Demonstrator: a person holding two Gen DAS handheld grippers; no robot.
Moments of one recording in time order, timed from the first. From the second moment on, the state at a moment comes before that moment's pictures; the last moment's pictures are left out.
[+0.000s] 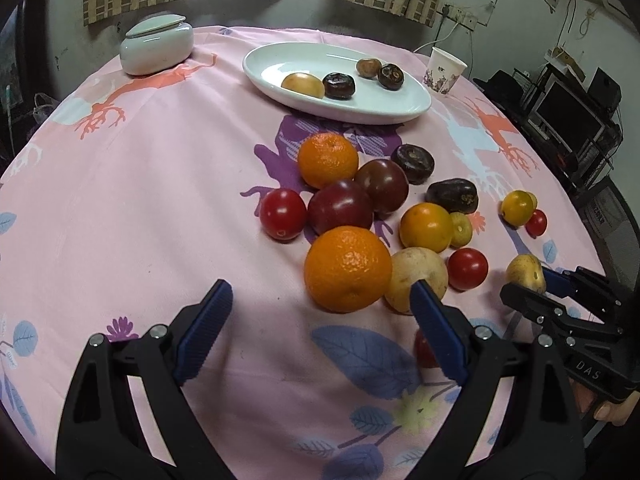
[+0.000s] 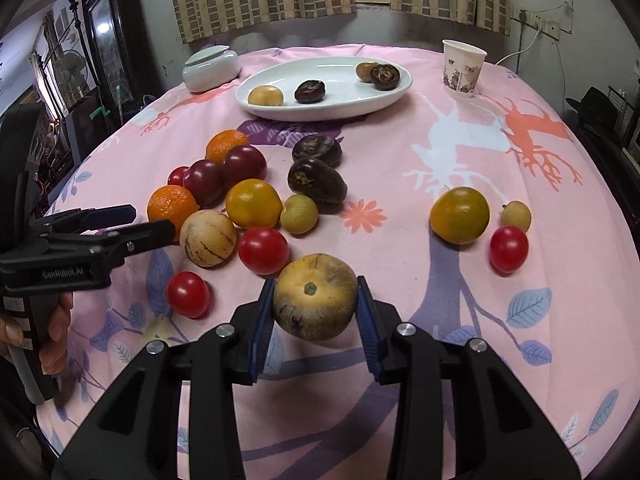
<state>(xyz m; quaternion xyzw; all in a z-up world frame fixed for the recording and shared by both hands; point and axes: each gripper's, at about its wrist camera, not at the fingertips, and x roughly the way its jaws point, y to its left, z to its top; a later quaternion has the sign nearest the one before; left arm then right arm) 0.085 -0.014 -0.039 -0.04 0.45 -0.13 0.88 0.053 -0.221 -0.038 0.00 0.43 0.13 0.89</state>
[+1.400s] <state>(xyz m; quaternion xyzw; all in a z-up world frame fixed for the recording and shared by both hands) 0.091 -0.027 -0.051 0.00 0.43 -0.12 0.89 0.048 -0.219 -0.035 0.01 0.43 0.14 0.89</state>
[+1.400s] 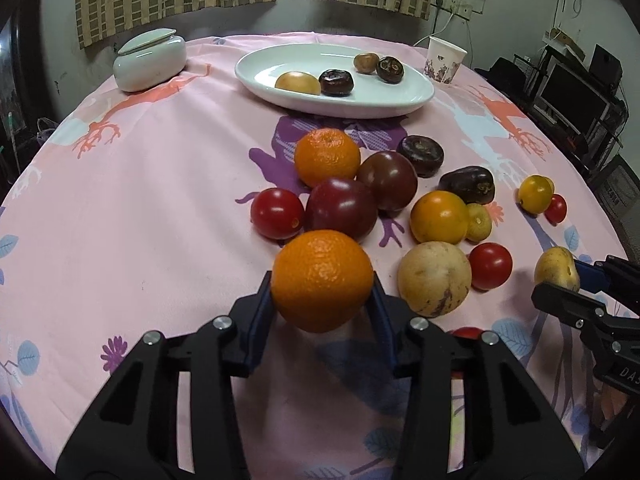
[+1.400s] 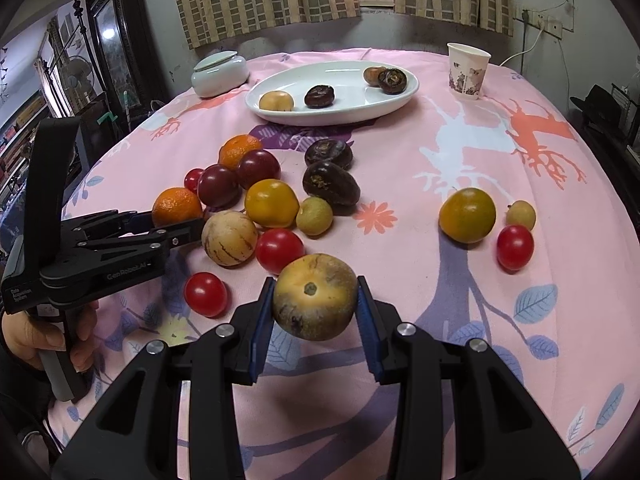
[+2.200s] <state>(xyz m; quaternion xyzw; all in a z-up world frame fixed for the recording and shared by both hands) 0.138 -0.013 0.029 -0.02 0.39 -0.13 0.91 0.104 -0.219 0.037 -0.03 0.33 0.10 0.94</state>
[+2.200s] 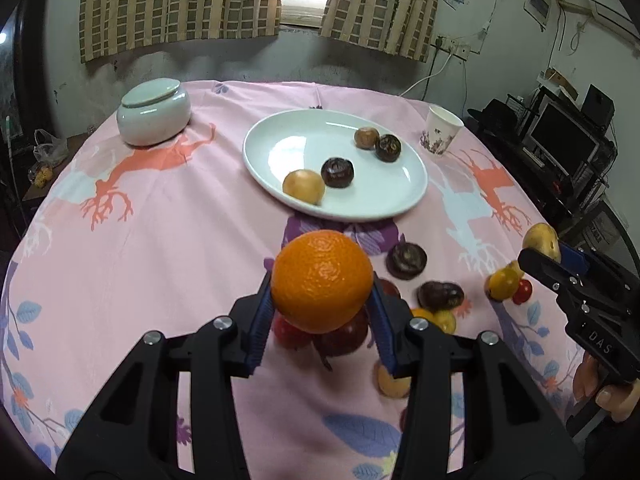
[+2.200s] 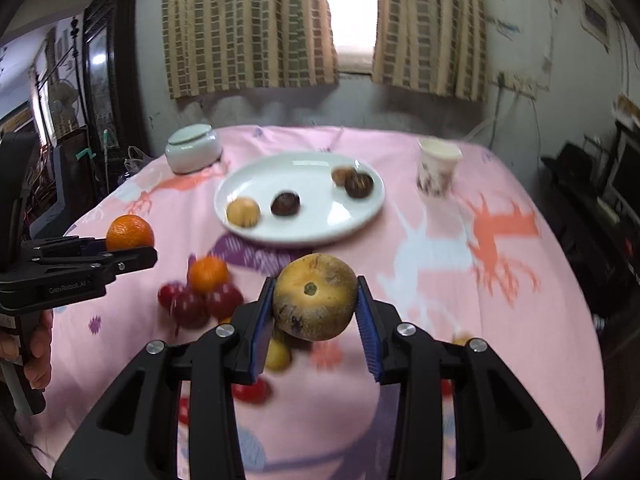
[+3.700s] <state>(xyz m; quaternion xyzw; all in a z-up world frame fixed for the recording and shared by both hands) 0.137 0.003 0.033 0.01 0.35 -0.09 0.93 0.112 -0.250 0.005 0.03 0.37 0.11 0.92</state>
